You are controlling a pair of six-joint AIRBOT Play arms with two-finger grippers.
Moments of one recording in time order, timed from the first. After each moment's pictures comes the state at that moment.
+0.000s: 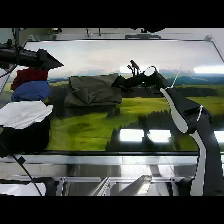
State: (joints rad) left arm 0.18 -1.60 1.74 0.68 -1.43 -1.10; right arm 0.26 -2.27 2.02 -0.63 1.01 1.42
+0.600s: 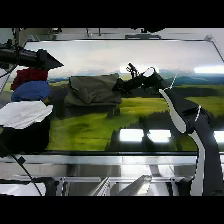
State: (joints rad) left arm 0.18 -1.60 1.74 0.68 -1.43 -1.10; right arm 0.28 -2.28 2.02 -0.61 1.09 1.42
